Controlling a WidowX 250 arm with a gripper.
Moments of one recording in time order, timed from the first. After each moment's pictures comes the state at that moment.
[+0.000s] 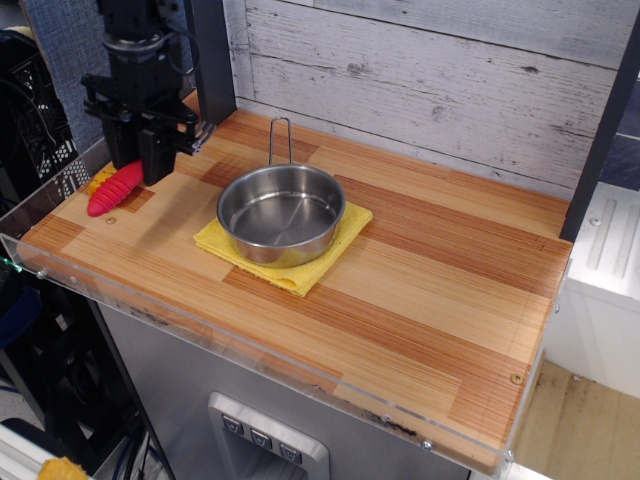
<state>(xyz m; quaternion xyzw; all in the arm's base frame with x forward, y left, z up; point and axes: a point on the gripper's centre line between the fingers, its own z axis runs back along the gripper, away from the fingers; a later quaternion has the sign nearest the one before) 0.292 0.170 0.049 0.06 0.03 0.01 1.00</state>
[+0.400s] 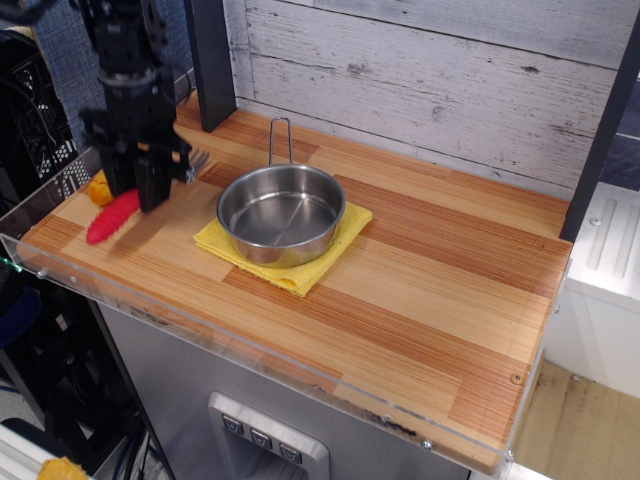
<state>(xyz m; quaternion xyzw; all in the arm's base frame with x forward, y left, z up) 0.285 0.168 0.019 0.04 0.05 0.01 1.00</state>
